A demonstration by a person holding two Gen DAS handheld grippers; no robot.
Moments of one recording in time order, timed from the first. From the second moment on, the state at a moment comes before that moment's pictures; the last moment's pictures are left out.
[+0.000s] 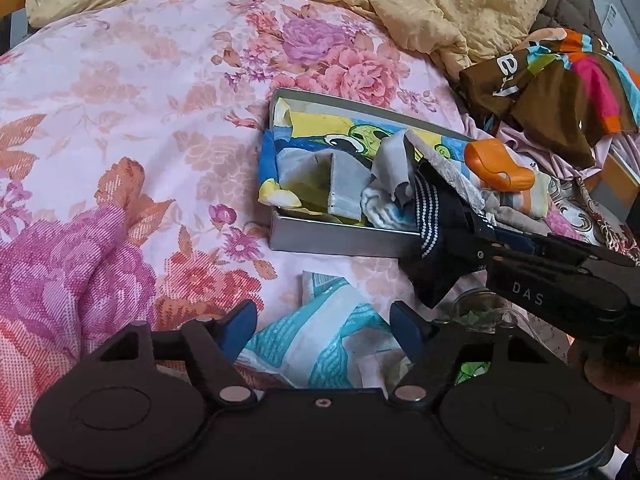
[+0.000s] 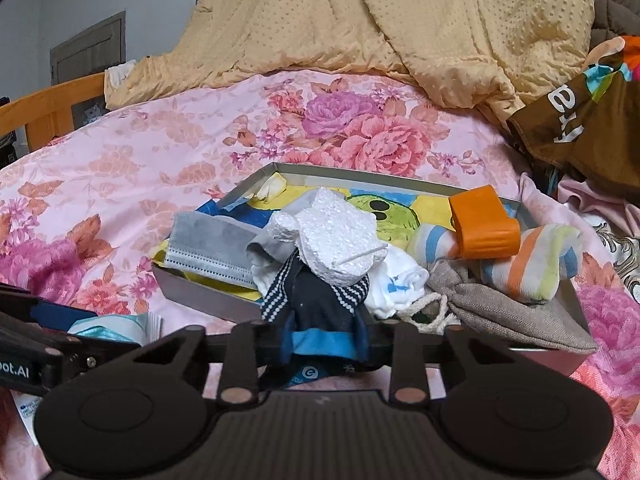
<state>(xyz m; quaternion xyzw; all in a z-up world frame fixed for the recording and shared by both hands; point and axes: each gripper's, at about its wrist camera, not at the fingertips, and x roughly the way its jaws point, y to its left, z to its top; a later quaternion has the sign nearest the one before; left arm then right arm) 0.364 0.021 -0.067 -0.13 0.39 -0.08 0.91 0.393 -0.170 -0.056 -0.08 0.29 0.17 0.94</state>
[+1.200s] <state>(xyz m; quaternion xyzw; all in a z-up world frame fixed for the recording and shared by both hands) 0.360 0.016 -0.007 -0.18 0.31 -0.07 0.93 0.392 -0.226 0.007 0.11 0.27 0.23 0.93</state>
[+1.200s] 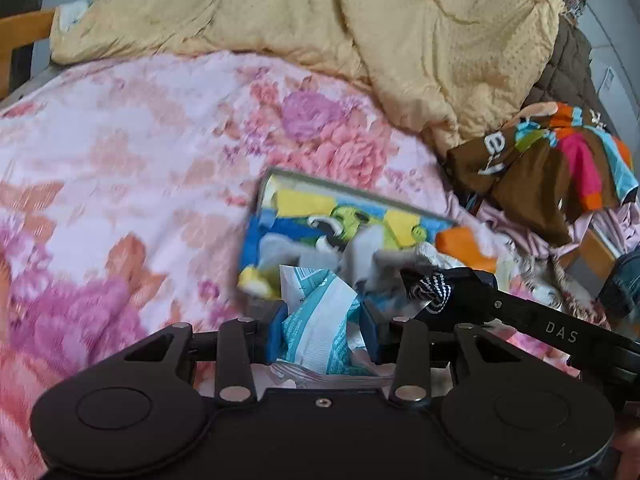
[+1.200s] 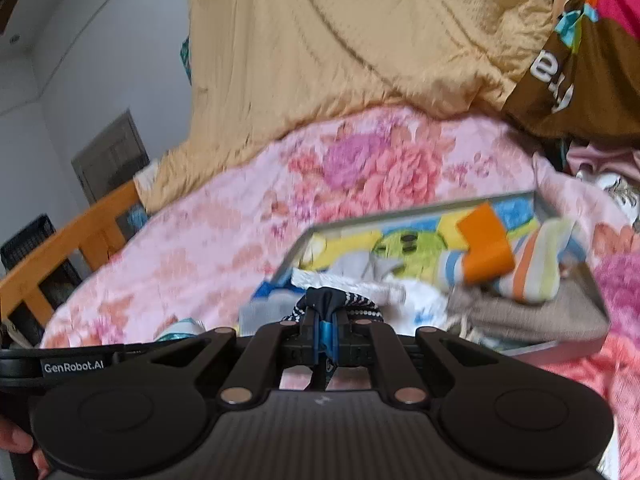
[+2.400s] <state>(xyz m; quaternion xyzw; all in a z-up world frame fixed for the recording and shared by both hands) 0.514 -0.058 -0.029 -0.19 0.28 -0.01 0.94 0.477 -0.262 -0.022 0.16 0.23 0.21 0.94</state>
